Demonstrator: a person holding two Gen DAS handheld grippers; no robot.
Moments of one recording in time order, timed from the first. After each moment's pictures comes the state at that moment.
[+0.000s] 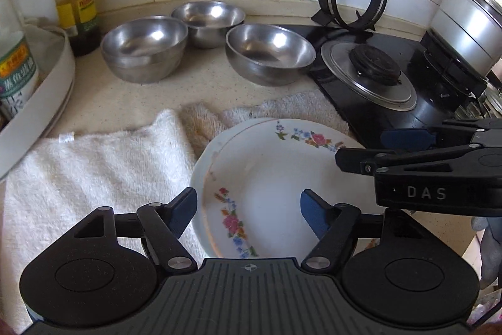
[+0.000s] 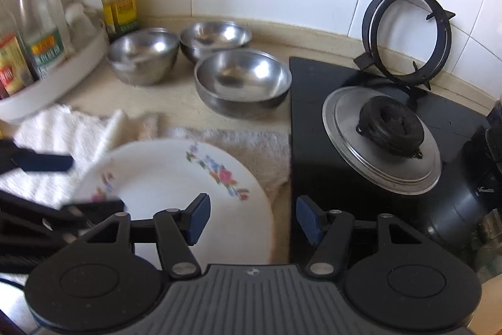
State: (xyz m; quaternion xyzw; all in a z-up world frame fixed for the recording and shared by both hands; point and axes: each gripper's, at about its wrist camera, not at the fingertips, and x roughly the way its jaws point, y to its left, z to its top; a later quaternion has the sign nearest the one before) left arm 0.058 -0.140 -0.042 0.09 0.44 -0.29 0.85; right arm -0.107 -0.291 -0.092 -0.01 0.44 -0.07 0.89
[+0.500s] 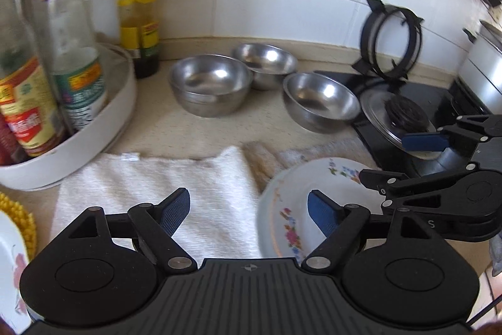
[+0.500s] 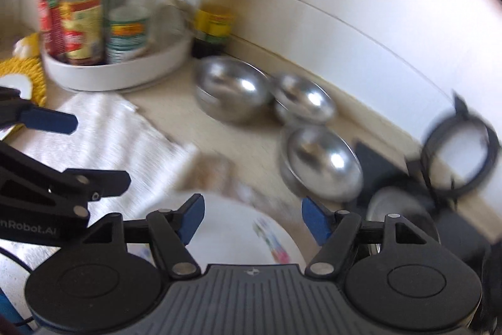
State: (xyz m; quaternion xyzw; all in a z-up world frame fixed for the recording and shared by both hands) left arm 0.067 -0.091 -0.011 0.04 0.39 -0.22 0.89; right arm -0.069 -0.203 -0.056 -0.19 0.39 0.05 0.90
